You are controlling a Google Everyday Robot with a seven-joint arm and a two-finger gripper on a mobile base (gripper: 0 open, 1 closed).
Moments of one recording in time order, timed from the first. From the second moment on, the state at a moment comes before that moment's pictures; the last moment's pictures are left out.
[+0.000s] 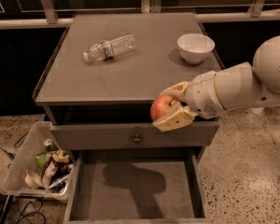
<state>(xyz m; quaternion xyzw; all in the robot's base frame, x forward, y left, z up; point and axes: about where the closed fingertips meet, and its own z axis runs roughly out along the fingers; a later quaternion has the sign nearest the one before) 0.485 -0.077 0.858 -0.56 0.71 0.20 0.38</state>
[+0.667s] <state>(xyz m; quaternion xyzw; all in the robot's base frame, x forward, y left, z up) 0.474 -0.067 0.773 -0.54 0.73 0.26 0.35</state>
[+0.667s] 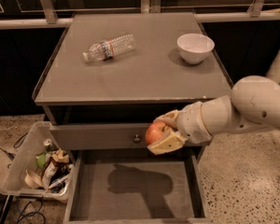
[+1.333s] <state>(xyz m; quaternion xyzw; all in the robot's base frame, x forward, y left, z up) 0.465 -0.076 0.684 -0.51 0.75 0.25 0.34</state>
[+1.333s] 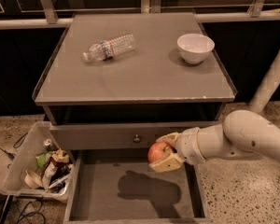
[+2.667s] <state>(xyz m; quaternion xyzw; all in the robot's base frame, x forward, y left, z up) 0.472 -0.093 0.618 -0.48 0.76 0.22 0.38</state>
